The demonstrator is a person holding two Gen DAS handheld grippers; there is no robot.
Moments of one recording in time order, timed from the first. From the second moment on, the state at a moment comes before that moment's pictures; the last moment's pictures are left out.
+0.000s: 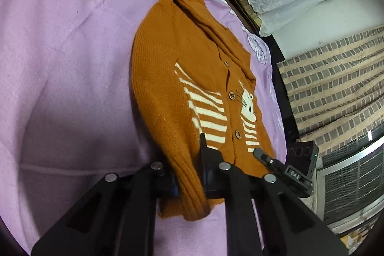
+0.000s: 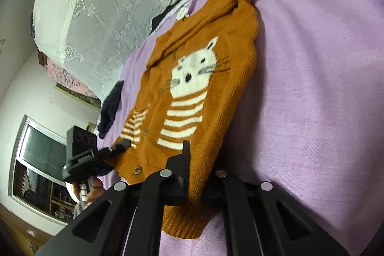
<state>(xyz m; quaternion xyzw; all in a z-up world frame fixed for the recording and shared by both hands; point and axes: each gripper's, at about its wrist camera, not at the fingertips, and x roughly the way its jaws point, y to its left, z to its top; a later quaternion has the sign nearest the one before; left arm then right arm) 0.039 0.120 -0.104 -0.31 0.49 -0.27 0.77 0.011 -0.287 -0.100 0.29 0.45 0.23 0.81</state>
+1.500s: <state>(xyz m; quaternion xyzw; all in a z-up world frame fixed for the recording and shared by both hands) 0.030 0.110 -0.046 -0.25 0.43 -0.27 0.82 0.023 -0.311 -0.048 0.31 0.41 0.28 0.81</state>
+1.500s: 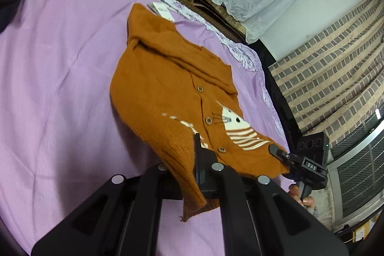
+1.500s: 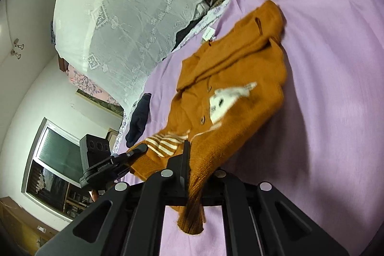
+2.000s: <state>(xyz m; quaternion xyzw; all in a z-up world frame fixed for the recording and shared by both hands) 0.075 0.095 -0.013 -0.22 0.41 -0.26 0.84 0.074 -0.308 -0.026 0.31 0.41 0.28 0.81</state>
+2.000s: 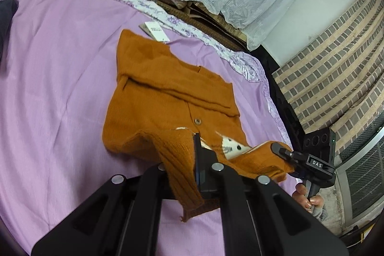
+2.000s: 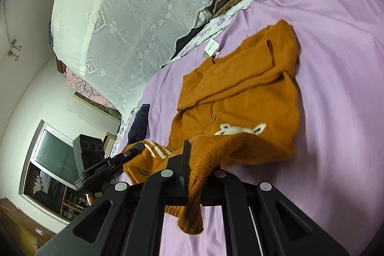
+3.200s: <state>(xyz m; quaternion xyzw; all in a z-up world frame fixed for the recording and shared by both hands) 0.225 0.073 -0.009 -0.22 0.41 -0.23 0.85 0.217 -0.333 -0.039 0.34 0.43 0.23 0.80</state>
